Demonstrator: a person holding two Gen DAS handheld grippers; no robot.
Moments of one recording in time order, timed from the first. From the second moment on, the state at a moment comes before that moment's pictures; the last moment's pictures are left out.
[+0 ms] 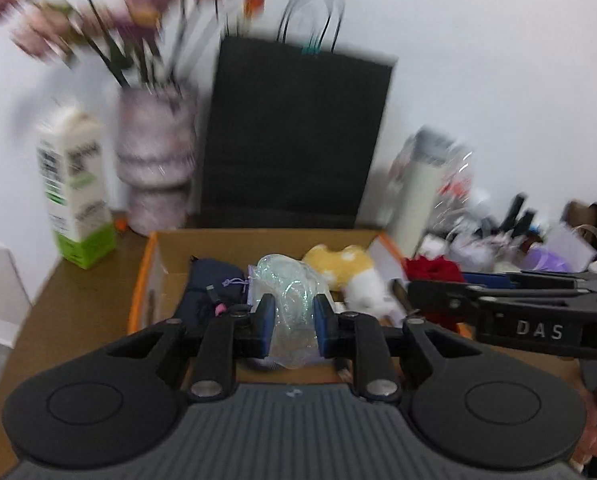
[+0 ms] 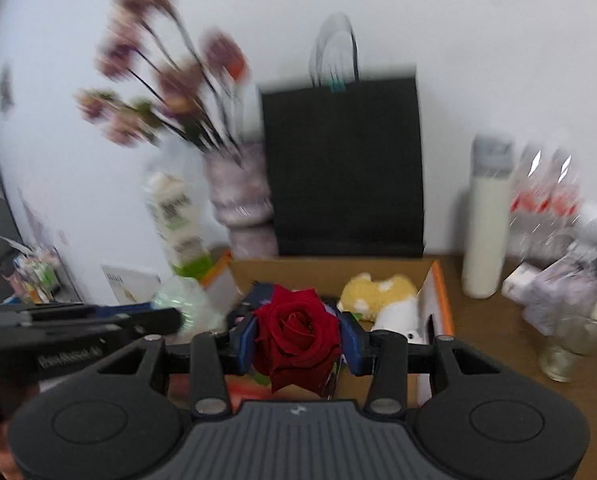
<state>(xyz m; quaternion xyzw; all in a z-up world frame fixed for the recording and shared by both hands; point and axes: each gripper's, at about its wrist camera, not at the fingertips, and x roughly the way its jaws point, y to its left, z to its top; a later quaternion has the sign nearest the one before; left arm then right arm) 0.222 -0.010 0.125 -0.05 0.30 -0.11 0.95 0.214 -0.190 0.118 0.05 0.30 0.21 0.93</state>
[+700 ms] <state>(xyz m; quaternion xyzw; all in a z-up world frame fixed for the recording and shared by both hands) 0.293 0.046 0.122 -0.08 0.38 -0.04 0.92 0.338 -0.171 0.094 0.06 0.40 0.15 0.90</state>
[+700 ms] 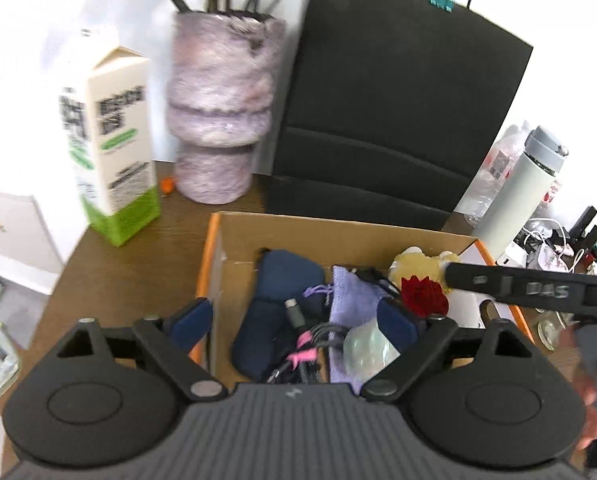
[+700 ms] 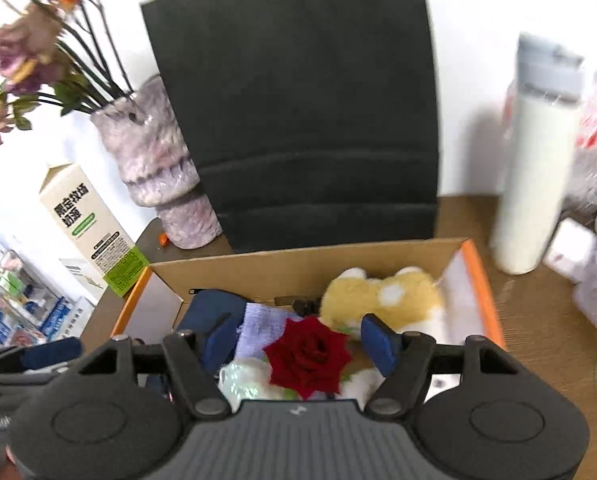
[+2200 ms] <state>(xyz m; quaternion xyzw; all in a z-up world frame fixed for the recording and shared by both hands) -0.063 0.006 0.025 -0.06 0.29 -0.05 0.95 -0.036 -0.230 0.007 -0.03 0.28 0.14 0.95</state>
